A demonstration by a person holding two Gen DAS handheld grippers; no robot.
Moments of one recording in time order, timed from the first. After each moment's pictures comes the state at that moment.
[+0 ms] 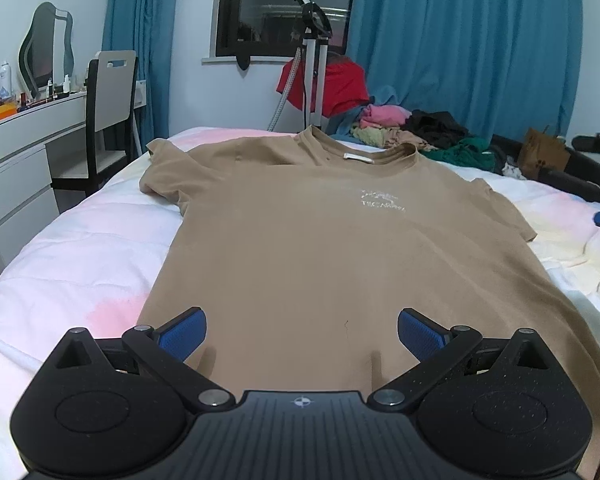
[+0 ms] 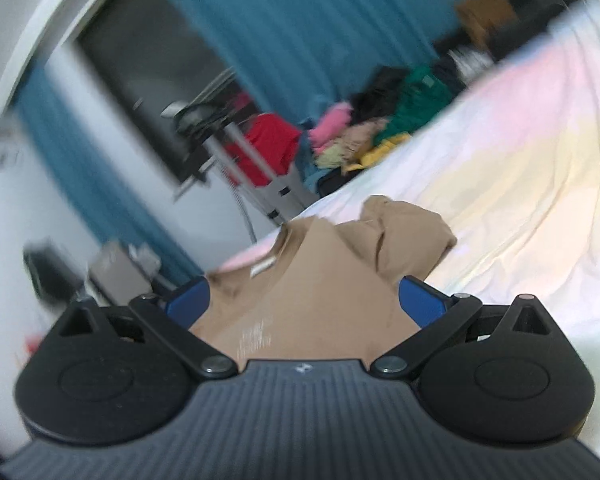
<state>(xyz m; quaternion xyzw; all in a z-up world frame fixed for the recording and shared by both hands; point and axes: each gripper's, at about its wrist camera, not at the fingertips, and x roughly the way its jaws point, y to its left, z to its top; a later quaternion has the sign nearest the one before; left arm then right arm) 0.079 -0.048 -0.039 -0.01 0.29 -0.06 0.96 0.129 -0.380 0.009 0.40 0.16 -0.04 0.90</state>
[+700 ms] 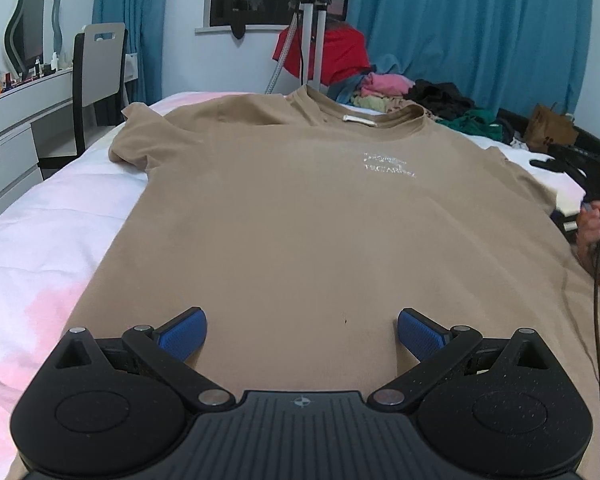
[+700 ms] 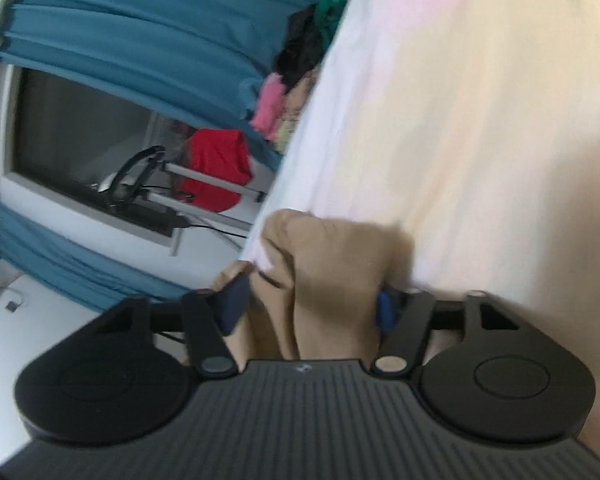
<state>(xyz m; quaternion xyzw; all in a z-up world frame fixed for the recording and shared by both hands) 0.134 -0.062 -0.077 0.00 0.33 -0.06 0.94 0.274 -0.481 -0.123 0.57 0.16 -0.01 0.81</state>
